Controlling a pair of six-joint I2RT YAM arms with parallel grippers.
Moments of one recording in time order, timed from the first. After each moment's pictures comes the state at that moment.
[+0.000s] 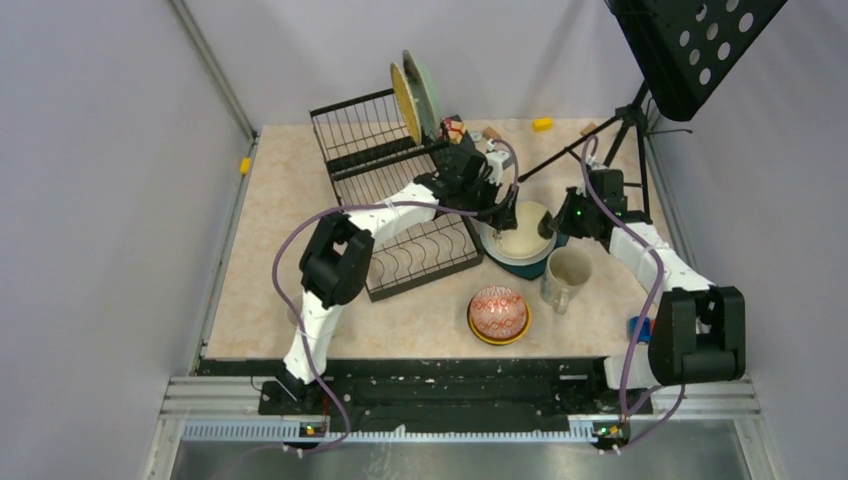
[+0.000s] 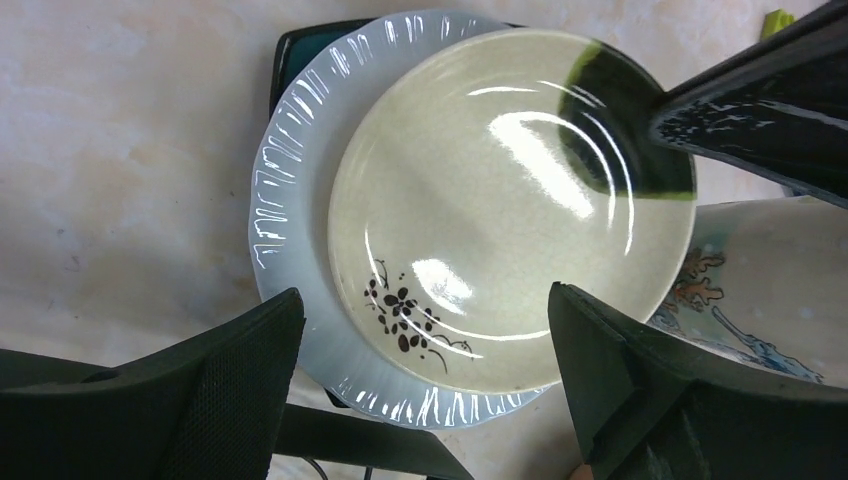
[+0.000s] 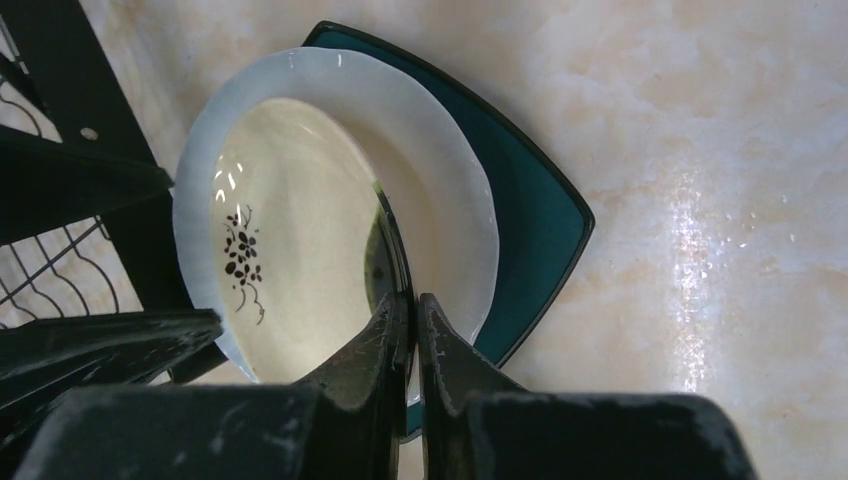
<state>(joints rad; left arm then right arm) -0.71 2.17 1.77 -0.28 0.38 -0.21 0.08 1.40 0.93 -0.33 -0.14 0.37</state>
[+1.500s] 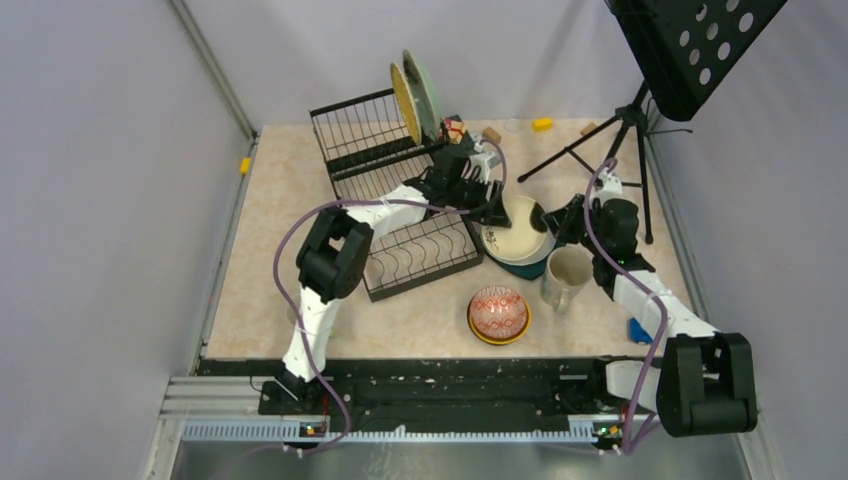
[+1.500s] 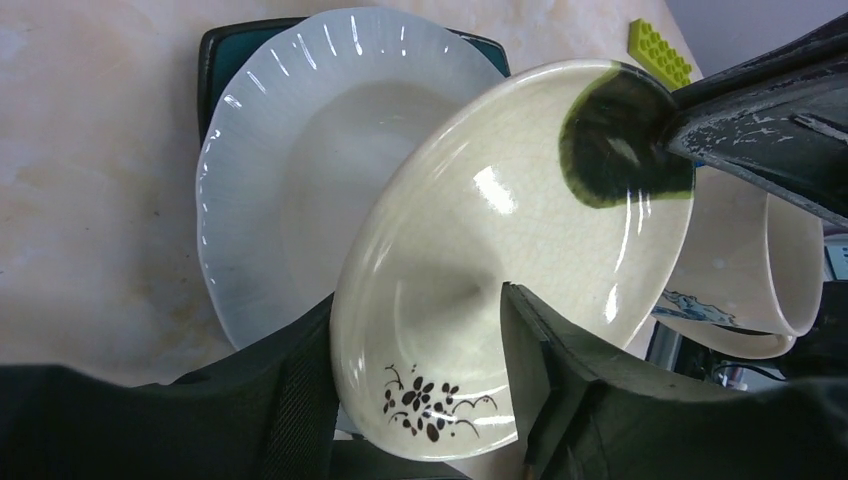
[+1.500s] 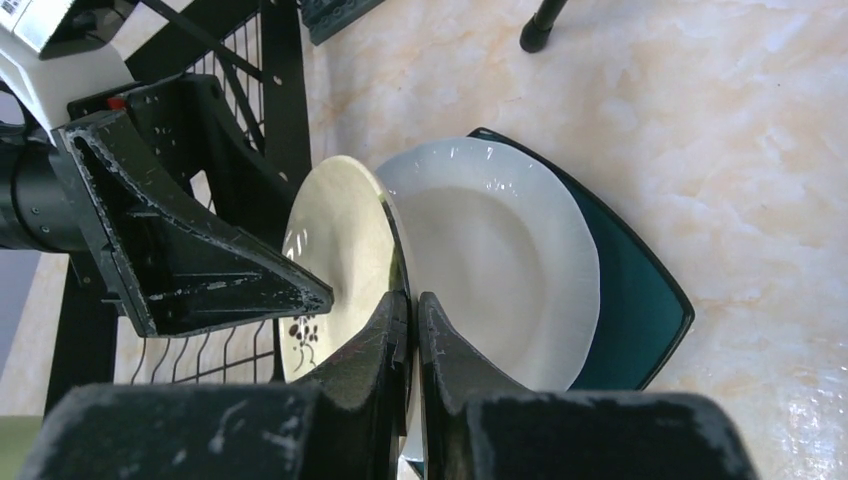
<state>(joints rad) -0.64 2.20 1.69 -0.10 0.66 -0.32 0.07 1.16 0.56 0.26 -0.30 0.44</state>
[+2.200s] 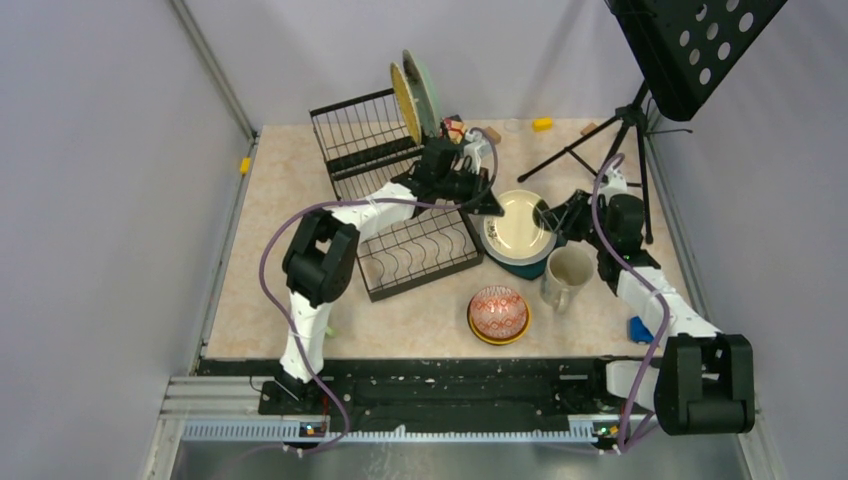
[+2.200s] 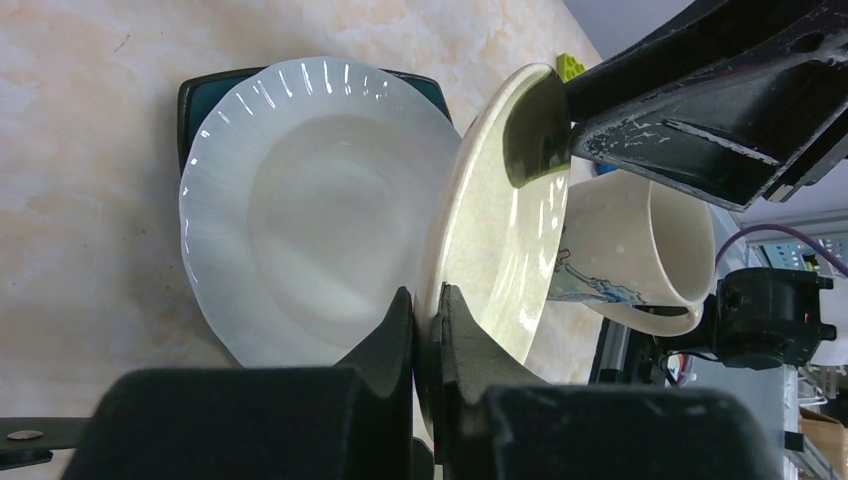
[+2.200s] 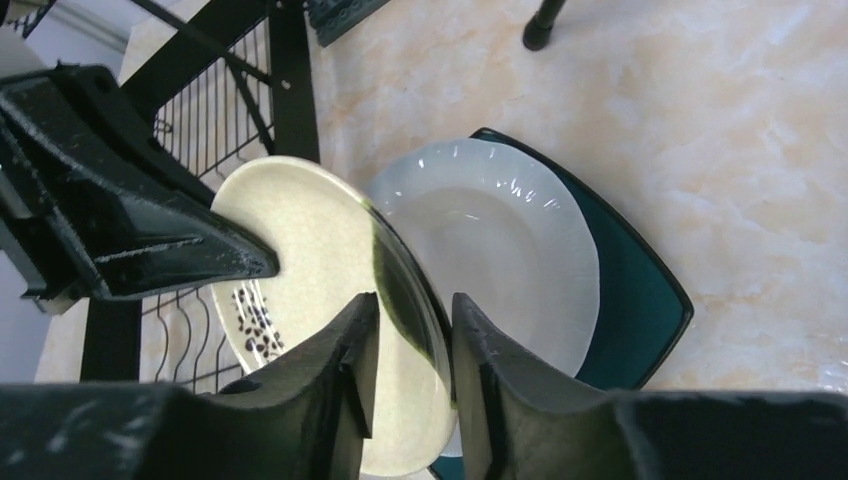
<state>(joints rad) -0.61 2.11 1.62 -0.01 0.74 -0.38 0.04 1.16 0.59 0.22 -0.34 0.47</state>
